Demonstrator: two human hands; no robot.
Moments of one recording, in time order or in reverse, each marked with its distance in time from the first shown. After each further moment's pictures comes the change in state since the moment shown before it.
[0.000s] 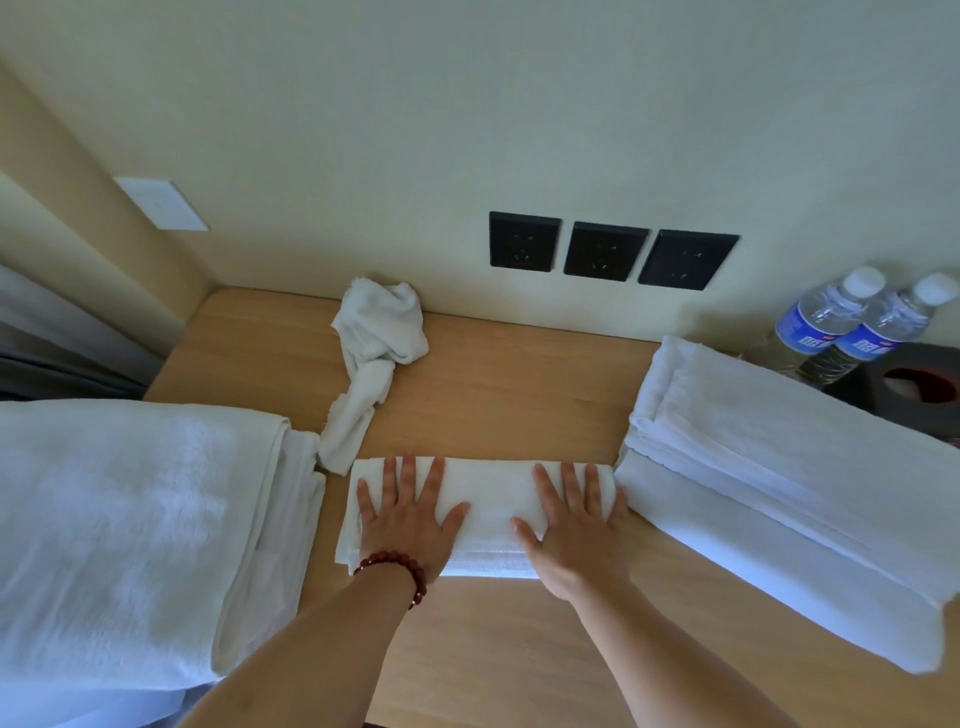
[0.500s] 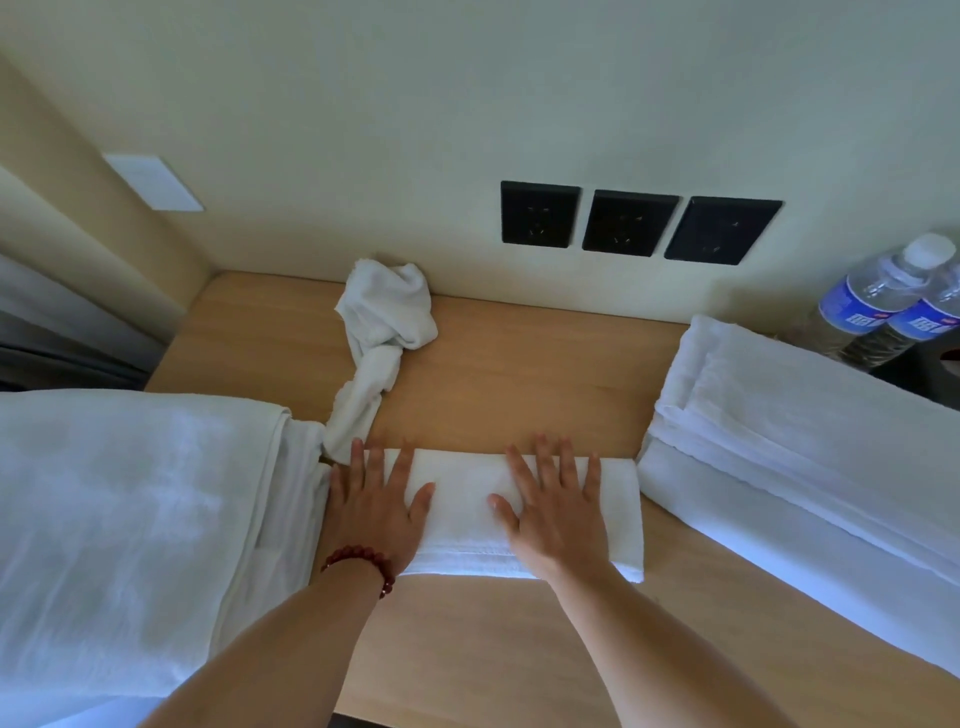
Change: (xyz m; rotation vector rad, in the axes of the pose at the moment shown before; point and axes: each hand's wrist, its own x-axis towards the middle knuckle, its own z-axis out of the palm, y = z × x) left_hand 0.015 -0.048 0.013 0.006 0.193 -0.044; right_hand 0.030 -0.033 0.018 -0.041 0.224 -0.143
